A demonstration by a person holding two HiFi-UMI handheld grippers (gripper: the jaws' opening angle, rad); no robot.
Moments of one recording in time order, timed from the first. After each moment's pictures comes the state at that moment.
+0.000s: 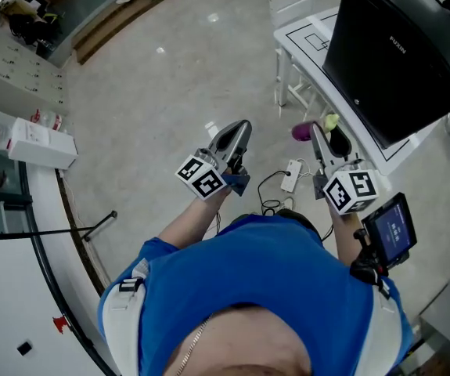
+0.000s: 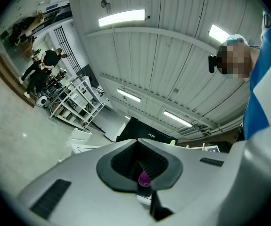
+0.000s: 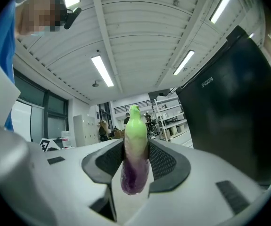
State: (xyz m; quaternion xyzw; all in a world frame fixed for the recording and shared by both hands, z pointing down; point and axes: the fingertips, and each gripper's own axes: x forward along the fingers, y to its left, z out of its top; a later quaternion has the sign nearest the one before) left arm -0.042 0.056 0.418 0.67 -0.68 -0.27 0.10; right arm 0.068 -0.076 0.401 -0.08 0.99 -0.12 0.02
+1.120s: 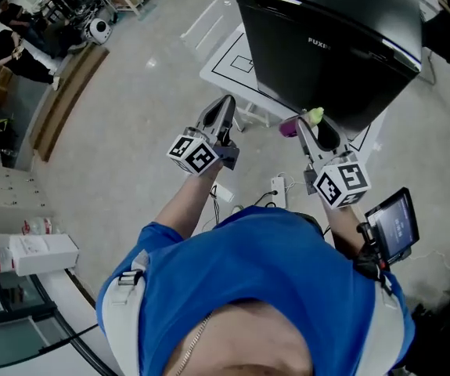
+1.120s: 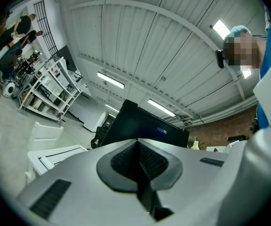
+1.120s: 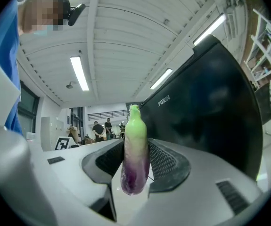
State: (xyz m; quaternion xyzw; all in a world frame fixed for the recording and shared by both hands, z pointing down) left arm -0.097 -0.195 0.402 0.78 -0.58 -0.22 0.10; right arm 0.086 -0.222 0.394 -0.25 0.96 -0.11 0.07
